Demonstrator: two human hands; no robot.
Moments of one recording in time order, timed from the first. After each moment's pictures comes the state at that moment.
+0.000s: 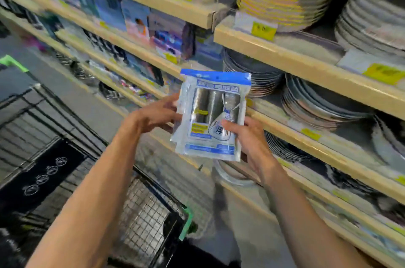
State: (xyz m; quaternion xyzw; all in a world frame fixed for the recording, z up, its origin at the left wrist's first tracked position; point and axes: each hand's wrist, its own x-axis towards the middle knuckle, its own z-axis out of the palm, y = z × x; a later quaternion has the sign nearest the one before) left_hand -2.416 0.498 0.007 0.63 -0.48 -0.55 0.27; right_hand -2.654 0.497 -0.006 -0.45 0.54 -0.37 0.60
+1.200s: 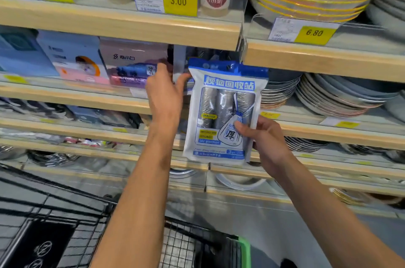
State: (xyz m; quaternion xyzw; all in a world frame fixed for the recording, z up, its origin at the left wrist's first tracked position) left_hand -2.354 0.279 -0.029 0.63 -0.62 -0.16 0.44; right_hand -2.540 0.416 -0.028 -0.32 0.58 -0.53 0.53
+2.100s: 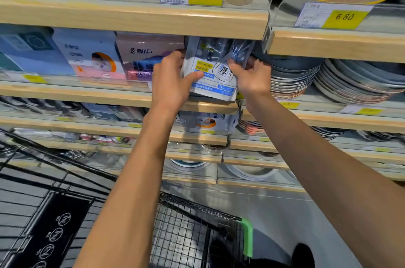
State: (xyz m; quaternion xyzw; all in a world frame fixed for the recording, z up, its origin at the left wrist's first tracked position) left_hand -2.311 0.284 0.006 0.54 -0.70 -0.25 0.39; right_hand -2.481 0.298 -0.009 -0.32 0.66 -0.58 0.36
